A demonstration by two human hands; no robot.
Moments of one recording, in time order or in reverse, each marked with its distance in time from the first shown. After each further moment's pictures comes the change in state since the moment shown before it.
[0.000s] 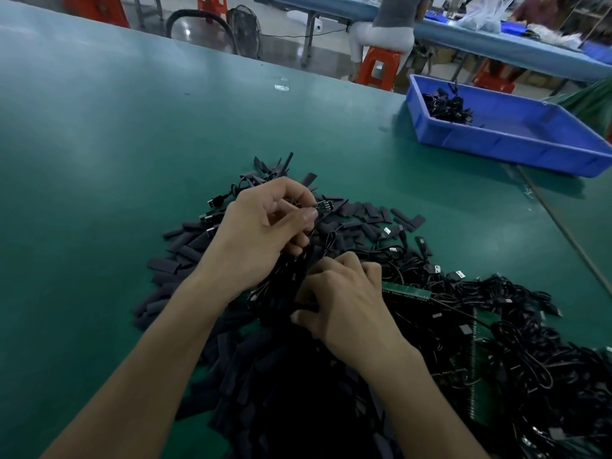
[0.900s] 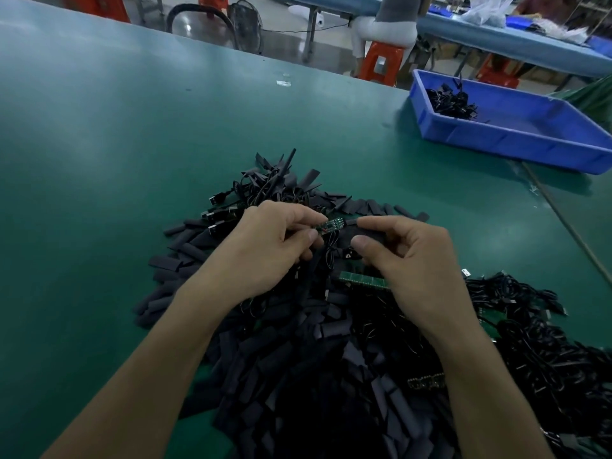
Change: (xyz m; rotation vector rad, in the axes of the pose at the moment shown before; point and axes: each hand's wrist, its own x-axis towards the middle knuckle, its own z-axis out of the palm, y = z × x) left_hand -0.004 -0.006 0.000 0.381 -0.124 -0.063; right_hand 0.000 0.043 -0.033 0.883 0.406 0.213
